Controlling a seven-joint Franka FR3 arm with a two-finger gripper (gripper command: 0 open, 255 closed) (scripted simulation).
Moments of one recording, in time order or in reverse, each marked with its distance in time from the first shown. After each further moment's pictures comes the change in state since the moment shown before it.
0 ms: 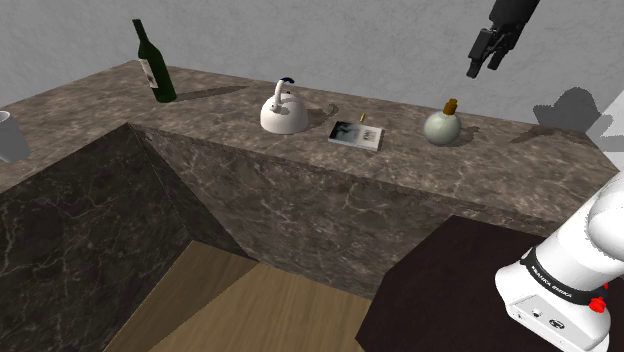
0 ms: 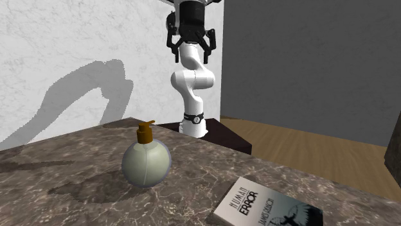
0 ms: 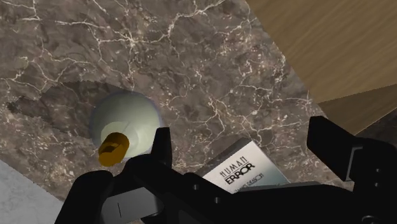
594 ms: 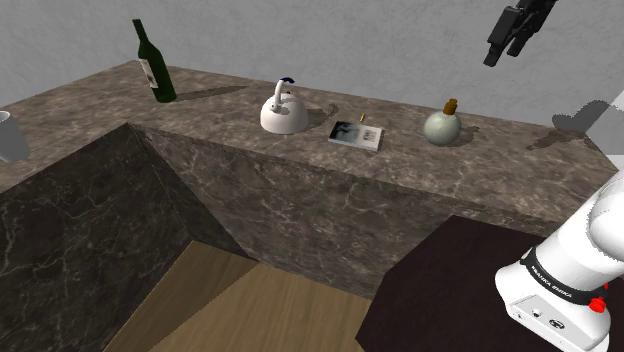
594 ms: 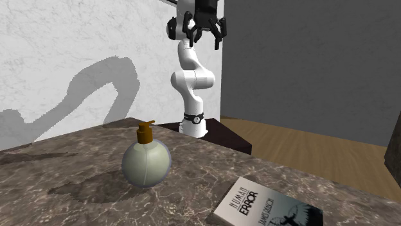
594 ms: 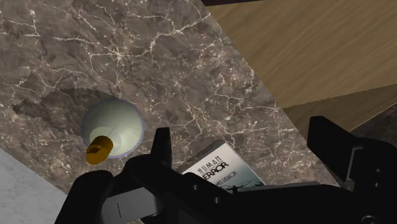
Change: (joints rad) arm 0.022 -0.173 0.120 -0.001 0.024 -0.145 0.096
